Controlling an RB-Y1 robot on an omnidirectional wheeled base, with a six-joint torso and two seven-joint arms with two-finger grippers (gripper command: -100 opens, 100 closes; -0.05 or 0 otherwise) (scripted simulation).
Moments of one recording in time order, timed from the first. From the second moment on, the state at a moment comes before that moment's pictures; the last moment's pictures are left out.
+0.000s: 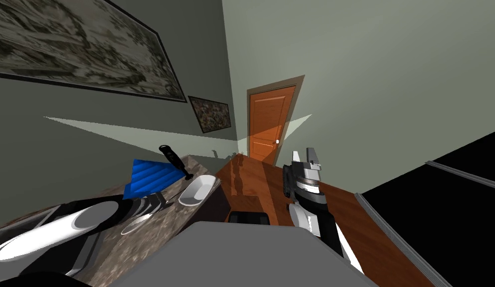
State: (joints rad) left arm 0.60 0.82 0.64 -1.74 1.18 1.11 0.55; right arm 0.53 0.03 0.04 -2.38 0.04 -0.51 0.07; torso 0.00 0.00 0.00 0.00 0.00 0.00
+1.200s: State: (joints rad) left arm 0.60 0.81 0.62 -1.61 1.17 1.22 0.54; right arm 0.53 0.03 0.04 -2.38 0.04 -0.51 0.07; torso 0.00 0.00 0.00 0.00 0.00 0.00
